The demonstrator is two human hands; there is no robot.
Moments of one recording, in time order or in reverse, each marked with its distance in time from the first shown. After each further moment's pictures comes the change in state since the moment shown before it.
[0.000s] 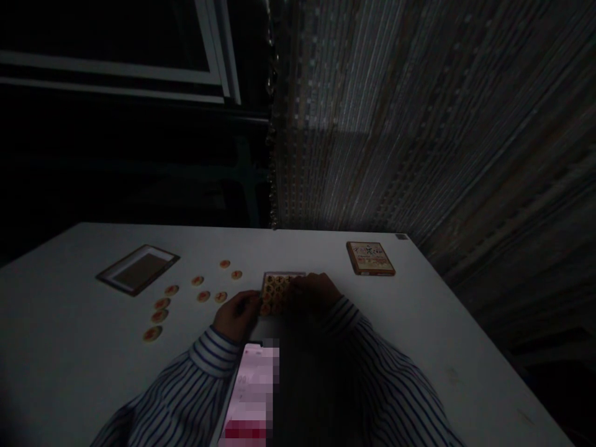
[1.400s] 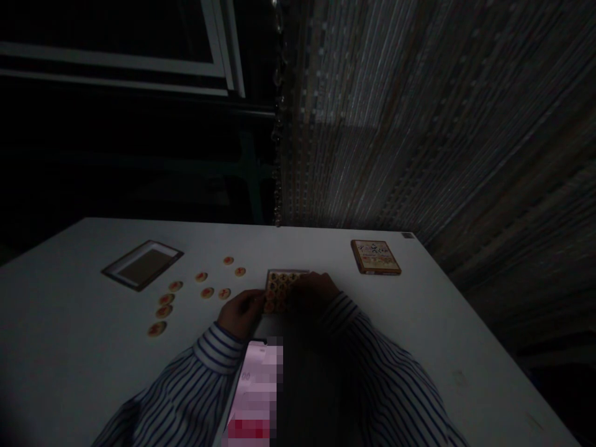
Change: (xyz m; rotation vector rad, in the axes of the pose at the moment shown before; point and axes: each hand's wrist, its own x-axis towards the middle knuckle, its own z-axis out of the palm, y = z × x) left_hand 0.001 -0.006 0.003 0.061 -0.008 -0.017; right_hand 0.012 -0.007 0.006 -0.112 -0.230 -0.022
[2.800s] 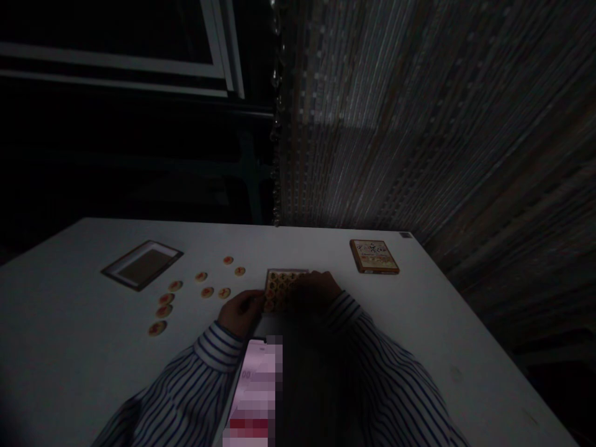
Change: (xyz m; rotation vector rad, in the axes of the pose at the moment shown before) left_hand -0.001 0.003 -0.002 -0.004 -0.013 0.017; right_hand -0.007 0.002 -0.008 0.016 0.048 0.017
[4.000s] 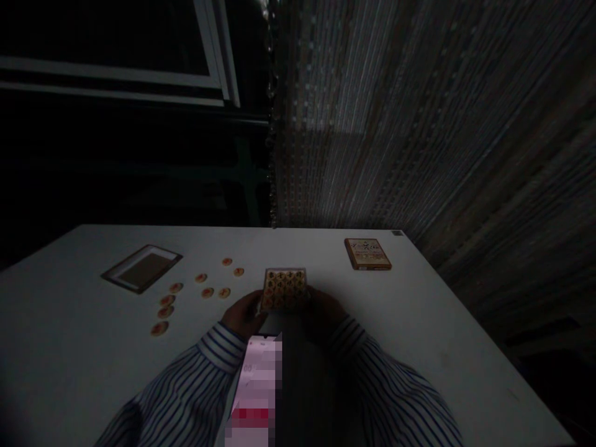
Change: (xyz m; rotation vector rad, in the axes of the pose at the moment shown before) left_hand -0.008 0.002 -0.006 0.318 -0.187 0.235; right_hand -0.041 -0.015 0.039 0.581 0.223 0.152
